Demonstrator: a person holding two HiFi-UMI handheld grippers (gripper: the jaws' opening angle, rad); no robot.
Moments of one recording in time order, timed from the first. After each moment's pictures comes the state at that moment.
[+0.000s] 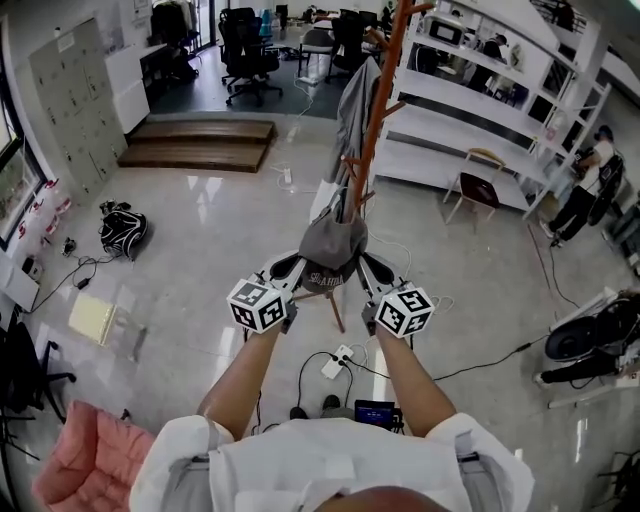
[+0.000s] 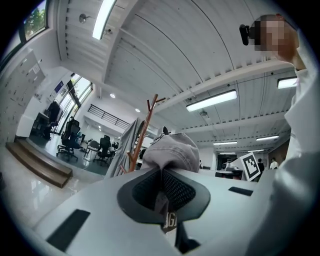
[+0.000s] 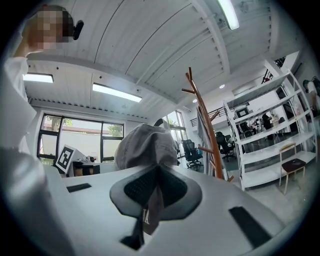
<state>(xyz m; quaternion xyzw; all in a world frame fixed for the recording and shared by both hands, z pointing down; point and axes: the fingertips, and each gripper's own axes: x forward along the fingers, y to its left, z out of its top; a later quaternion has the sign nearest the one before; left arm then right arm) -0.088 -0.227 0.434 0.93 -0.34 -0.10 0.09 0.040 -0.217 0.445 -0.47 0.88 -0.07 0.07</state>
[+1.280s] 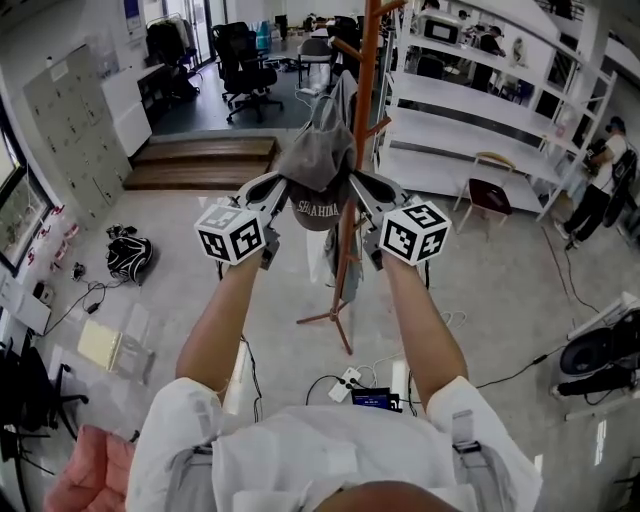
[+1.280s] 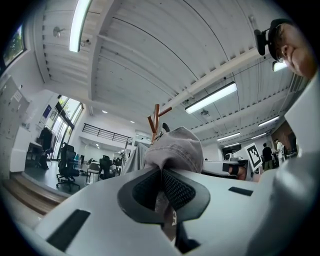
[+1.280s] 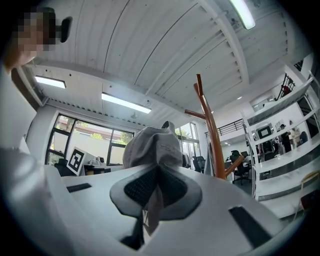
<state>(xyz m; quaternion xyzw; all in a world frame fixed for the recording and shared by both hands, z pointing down) -0.052 -0.400 0.262 0.93 -0.36 -0.10 -0.01 0.071 -0.382 0.263 -0.40 0.91 0.02 0.09</state>
